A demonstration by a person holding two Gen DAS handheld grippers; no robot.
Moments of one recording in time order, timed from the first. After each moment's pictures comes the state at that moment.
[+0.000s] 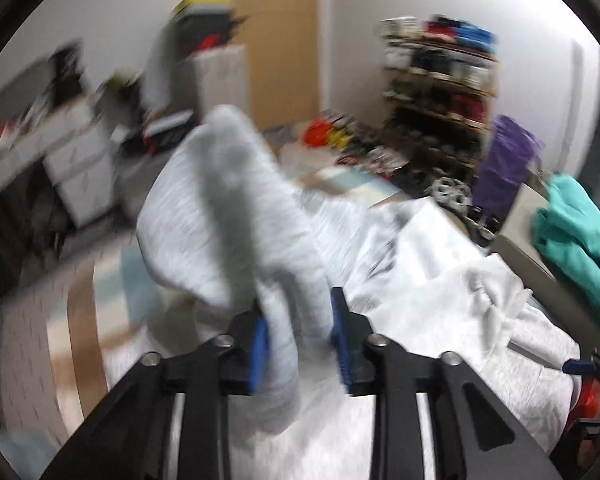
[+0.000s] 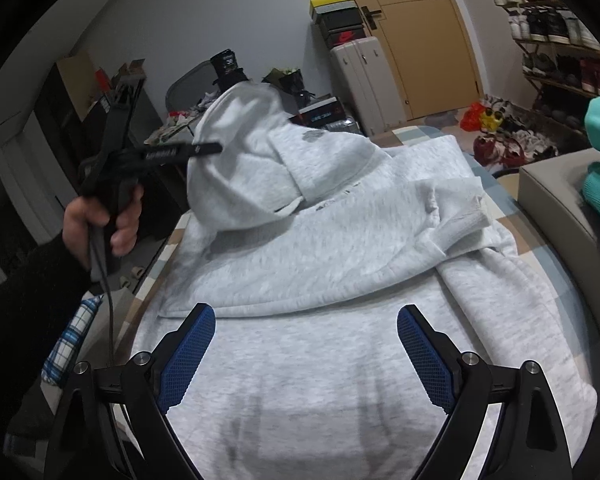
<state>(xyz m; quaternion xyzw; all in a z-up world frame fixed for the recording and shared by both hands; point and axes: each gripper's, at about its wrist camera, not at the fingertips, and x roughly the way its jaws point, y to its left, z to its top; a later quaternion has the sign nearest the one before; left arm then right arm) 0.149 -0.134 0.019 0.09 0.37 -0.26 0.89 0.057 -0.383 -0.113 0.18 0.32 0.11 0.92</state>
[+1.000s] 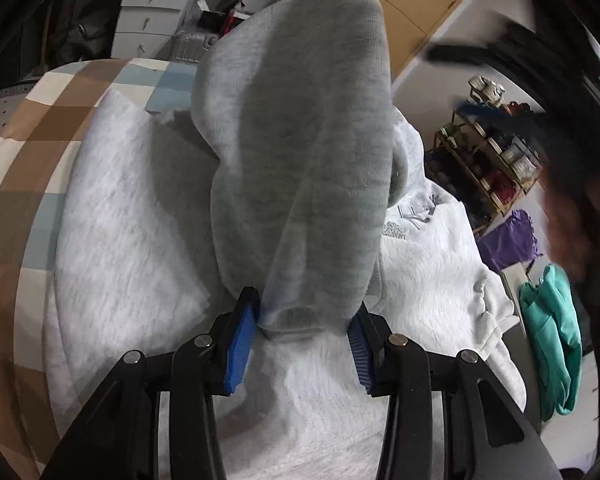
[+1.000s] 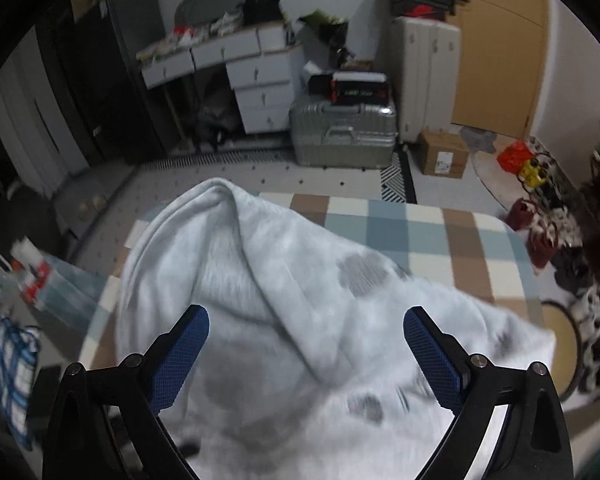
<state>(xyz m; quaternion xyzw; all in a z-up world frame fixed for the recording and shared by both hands) 0.137 -0.071 -0.060 -0.16 0.46 -0.23 0.84 0.404 -0.253 -0.048 -0.03 0.43 0.12 0.89</state>
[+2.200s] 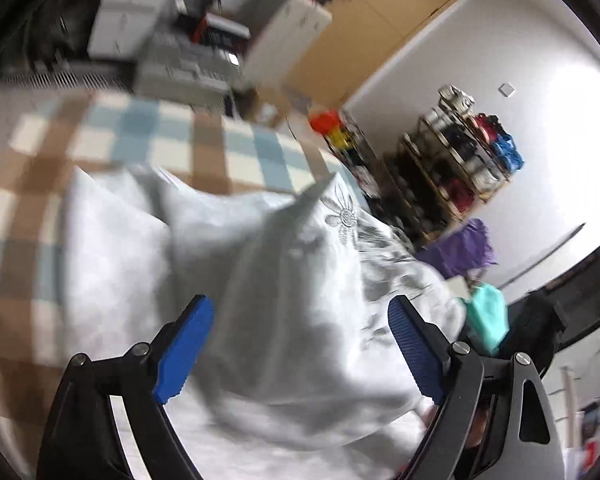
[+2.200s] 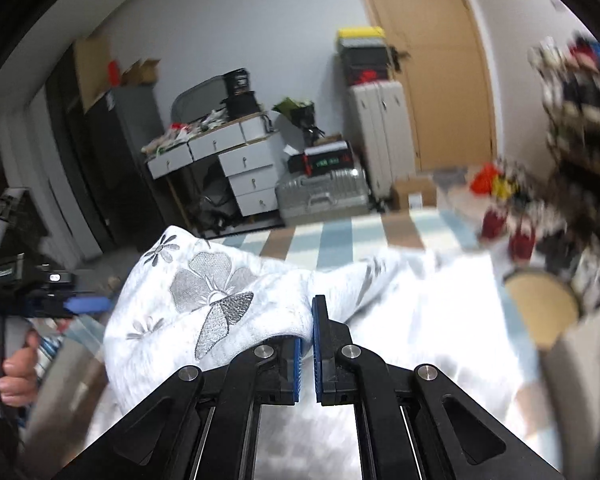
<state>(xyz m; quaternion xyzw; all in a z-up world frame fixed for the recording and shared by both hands) 0.148 -0.094 0.031 -0.21 0.48 -0.28 0.80 0.193 -0.385 -0.071 0.14 0.27 0.10 0.95</state>
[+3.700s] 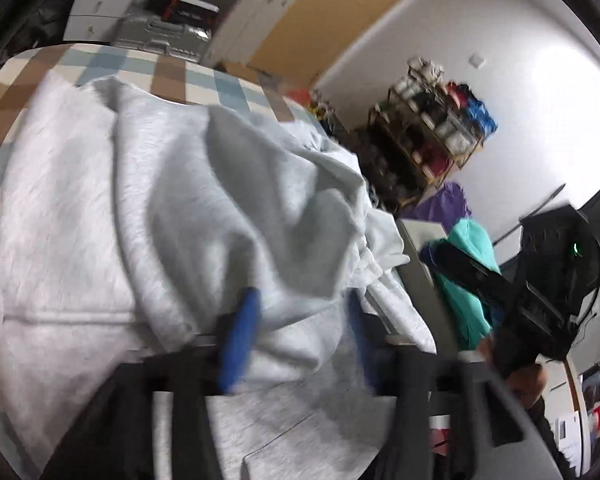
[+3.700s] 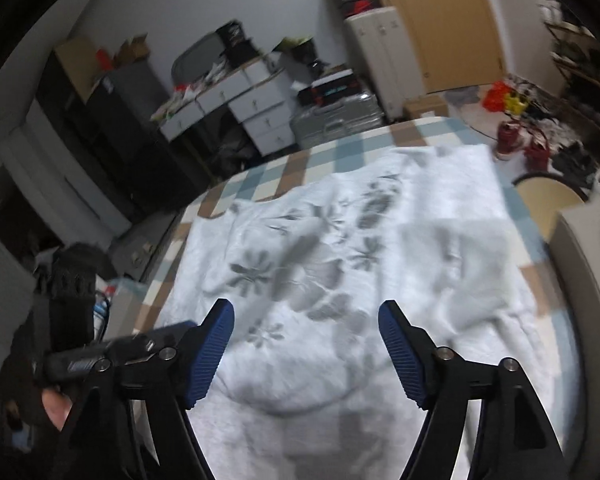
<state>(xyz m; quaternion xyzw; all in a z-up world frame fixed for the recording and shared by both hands) 0.042 -0.119 0.001 -0.20 0.46 -0.31 0.81 0.159 -0.377 -0.073 0.16 0.39 0.16 0.89</state>
